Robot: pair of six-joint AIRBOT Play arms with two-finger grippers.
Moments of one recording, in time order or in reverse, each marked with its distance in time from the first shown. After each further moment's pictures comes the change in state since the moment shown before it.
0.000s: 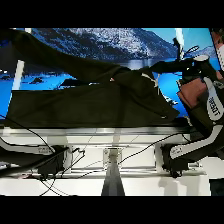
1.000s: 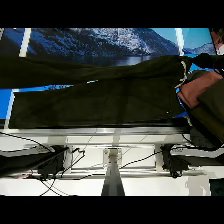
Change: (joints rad) left arm 0.338 0.132 0.000 0.349 -0.085 -0.087; right arm -0.312 0.246 0.025 -0.268 -0.082 0.145
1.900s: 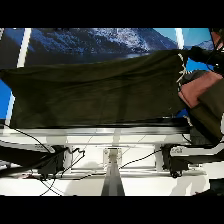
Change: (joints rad) left arm -0.148 -0.247 -0.001 0.264 0.182 -0.100; right arm 0.145 -0.070 -0.043 0.021 -0.455 0.051
